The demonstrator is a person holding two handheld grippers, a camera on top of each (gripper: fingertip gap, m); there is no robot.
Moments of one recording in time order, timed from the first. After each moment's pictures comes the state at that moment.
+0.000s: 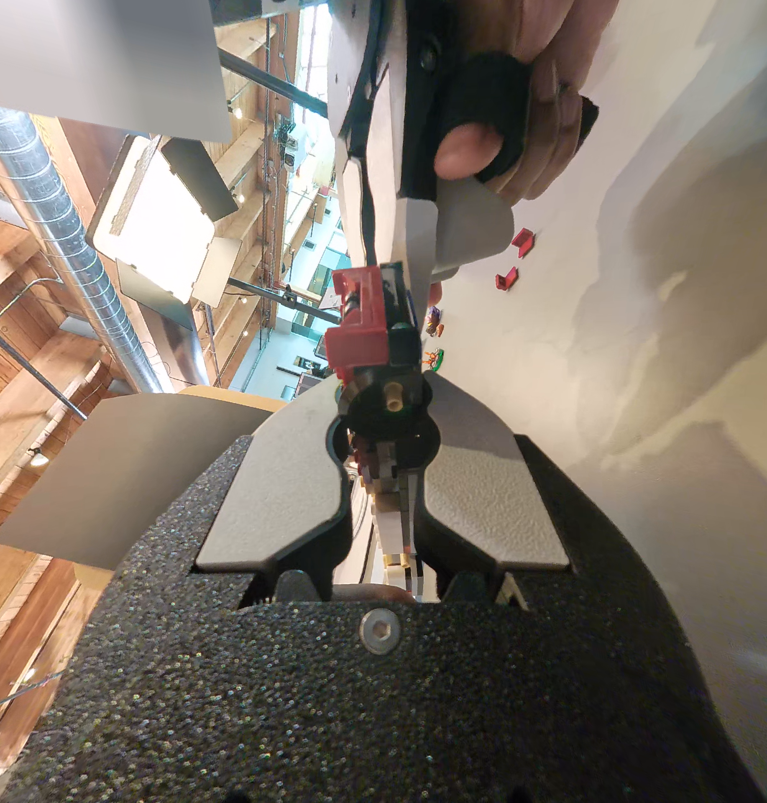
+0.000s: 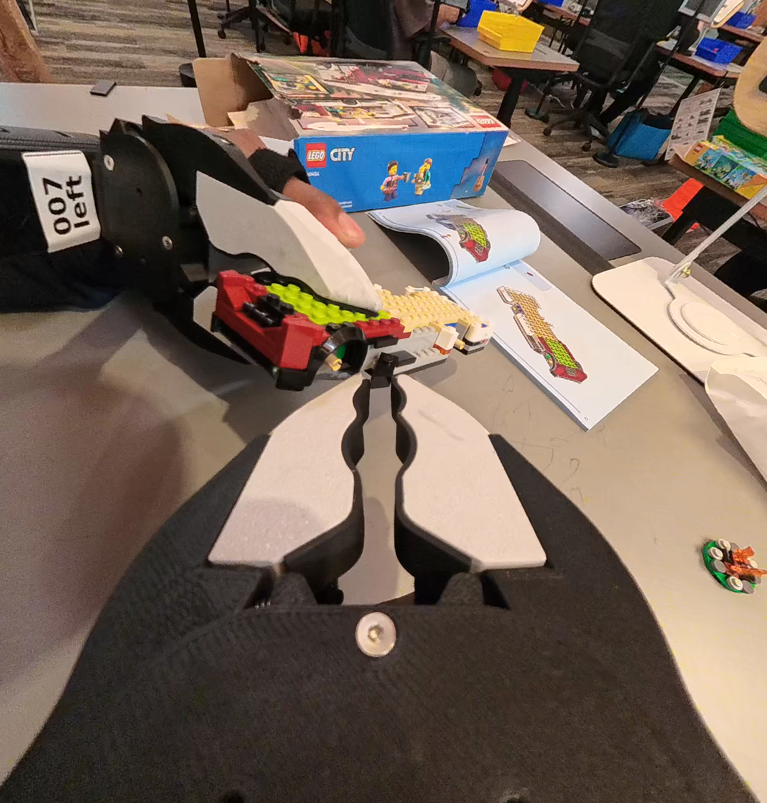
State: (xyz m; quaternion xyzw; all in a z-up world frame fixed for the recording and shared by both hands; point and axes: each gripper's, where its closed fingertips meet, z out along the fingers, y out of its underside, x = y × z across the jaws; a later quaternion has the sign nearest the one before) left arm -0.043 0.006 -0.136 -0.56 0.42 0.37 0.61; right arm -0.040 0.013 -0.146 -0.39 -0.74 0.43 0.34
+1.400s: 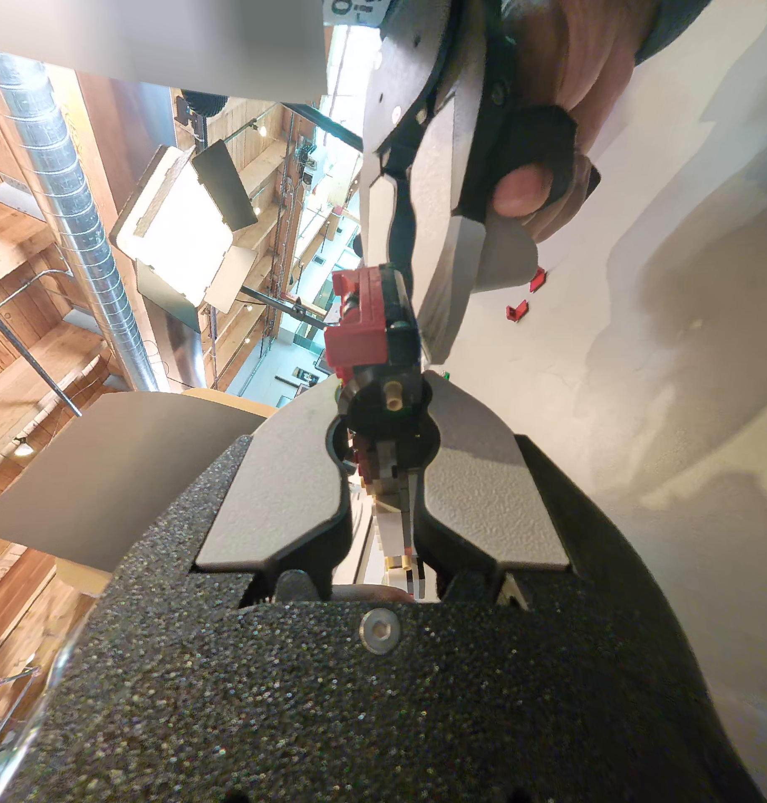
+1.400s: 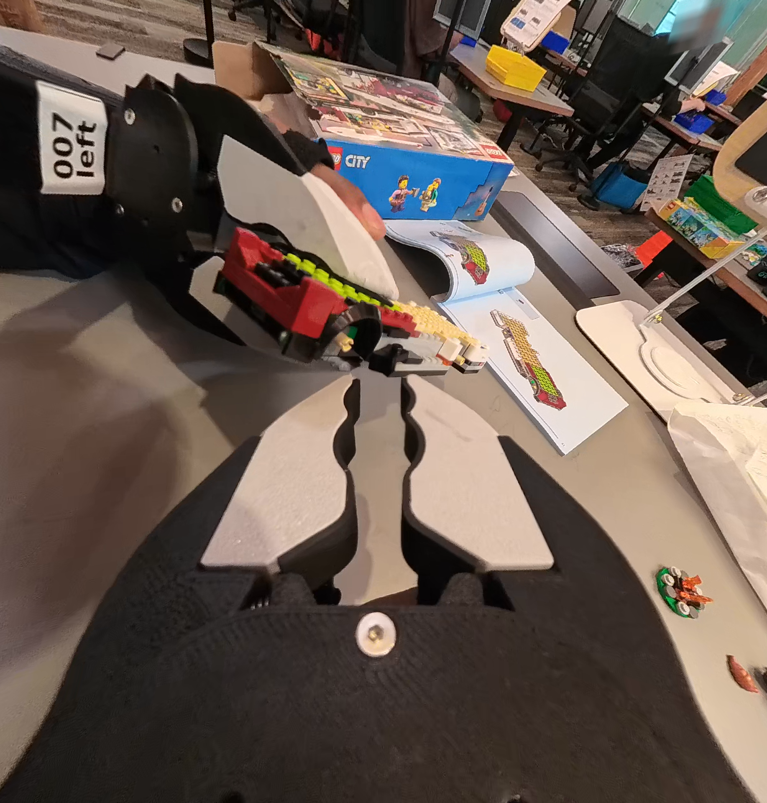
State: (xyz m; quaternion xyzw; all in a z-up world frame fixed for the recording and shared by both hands) left arm -0.037 -0.003 -0.123 -0.55 0.40 0.34 0.65; right arm -0.035 0.007 -0.140 -0.34 -0.76 0.41 0.38
